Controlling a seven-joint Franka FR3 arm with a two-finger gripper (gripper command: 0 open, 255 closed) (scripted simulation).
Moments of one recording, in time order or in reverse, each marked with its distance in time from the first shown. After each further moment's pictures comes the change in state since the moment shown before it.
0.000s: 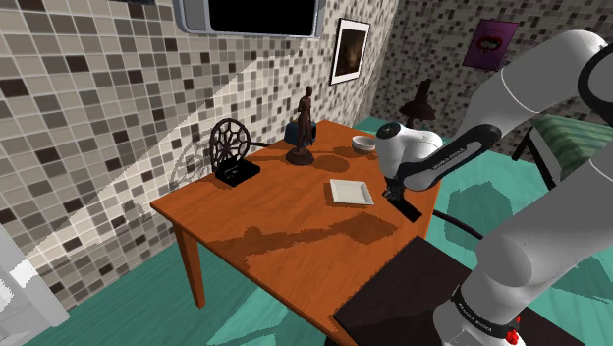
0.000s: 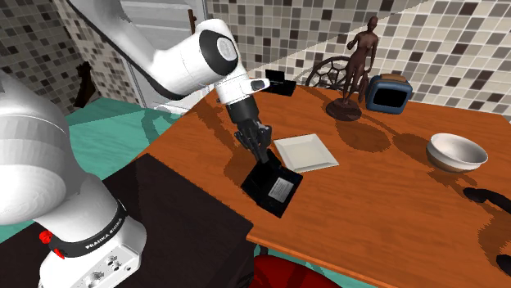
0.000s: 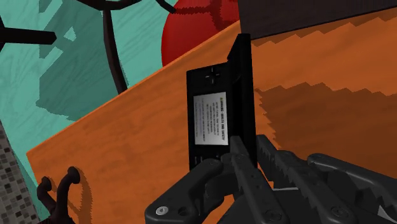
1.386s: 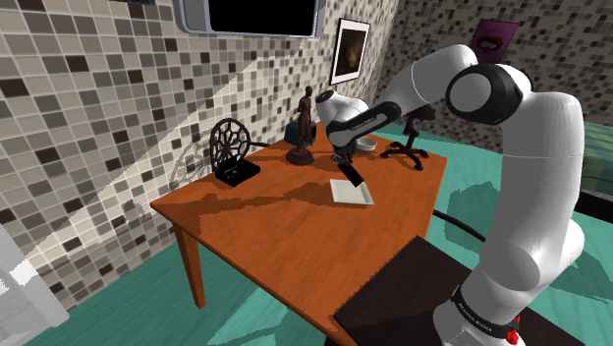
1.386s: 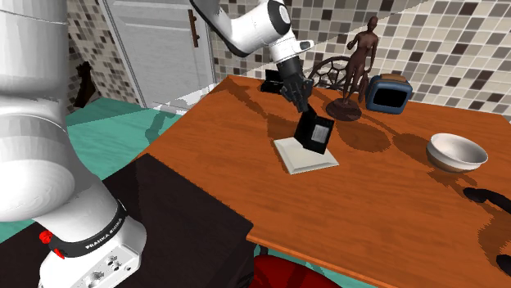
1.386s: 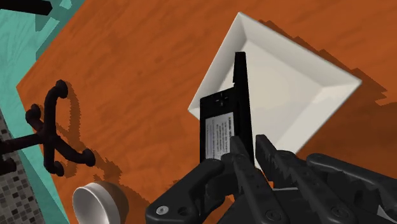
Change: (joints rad) arm 0.099 0.615 0.071 0.906 0.143 -0.316 -0.112
